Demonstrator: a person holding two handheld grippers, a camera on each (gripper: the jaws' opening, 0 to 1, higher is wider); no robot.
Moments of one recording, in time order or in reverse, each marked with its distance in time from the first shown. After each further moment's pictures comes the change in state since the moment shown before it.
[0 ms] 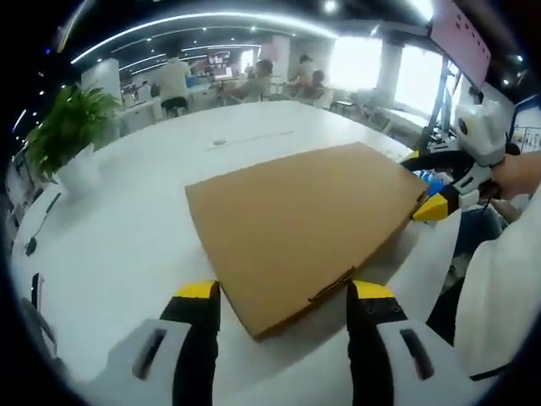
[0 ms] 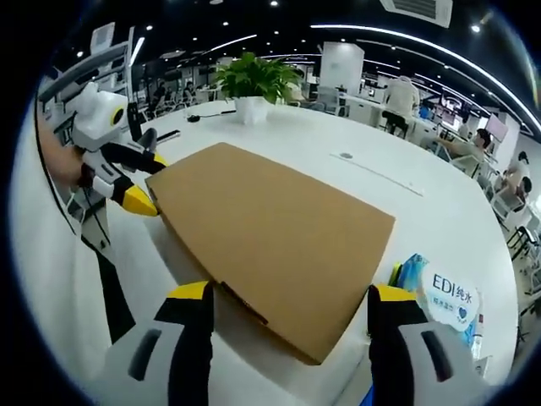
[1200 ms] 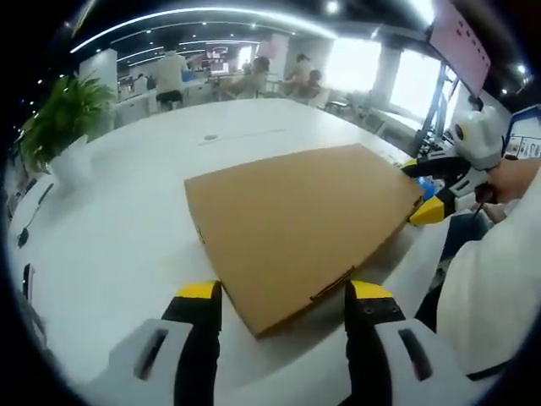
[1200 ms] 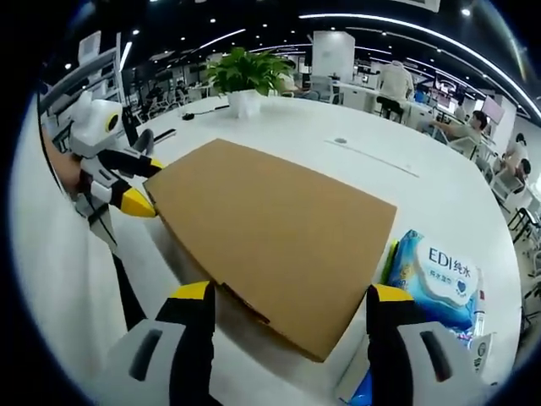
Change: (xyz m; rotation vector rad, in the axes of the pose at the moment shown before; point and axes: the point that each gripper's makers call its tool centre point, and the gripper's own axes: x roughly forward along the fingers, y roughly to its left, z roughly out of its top) left arm -0.003 -0.020 -0.005 -0.030 0.015 -0.048; right arm -0.016 0.000 -0.017 0.062 0.054 0.006
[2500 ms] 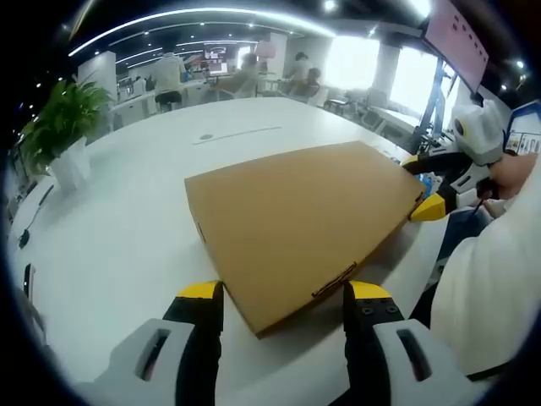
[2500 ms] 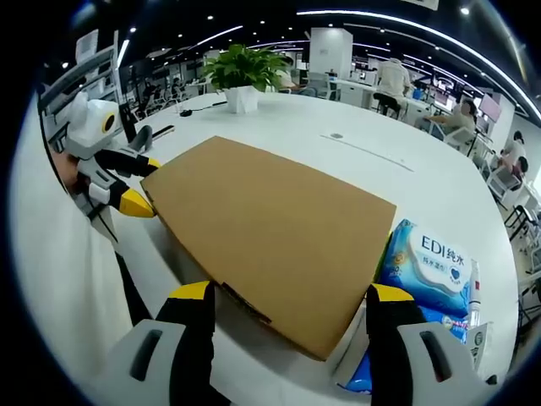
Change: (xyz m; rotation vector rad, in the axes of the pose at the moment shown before) left arm 0.000 -0.013 -0.004 0.014 0.005 0.009; right arm -0.010 -0.002 -0.011 0.001 0.013 -0.018
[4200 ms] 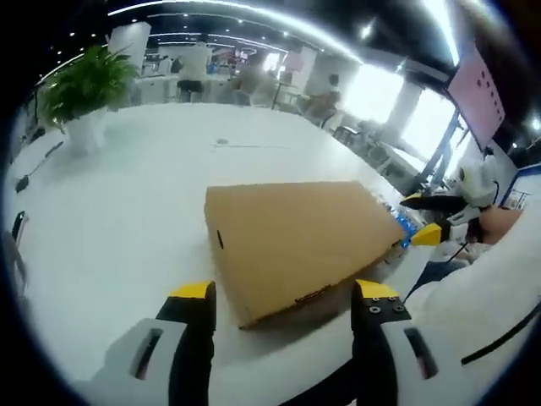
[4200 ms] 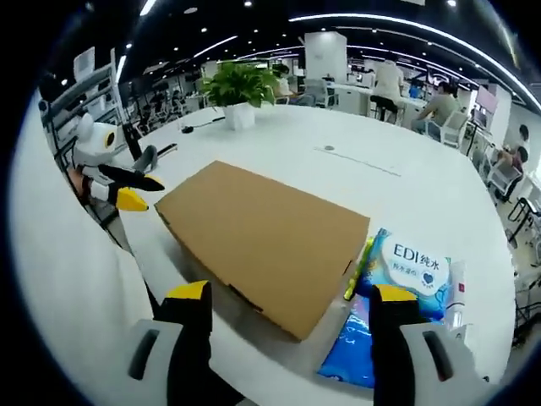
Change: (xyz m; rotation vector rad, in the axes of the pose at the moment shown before) left arm -0.044 -0.002 0.041 -0.303 -0.149 -0.058; right arm -0.045 -0.019 0.024 0.013 -0.059 0.040
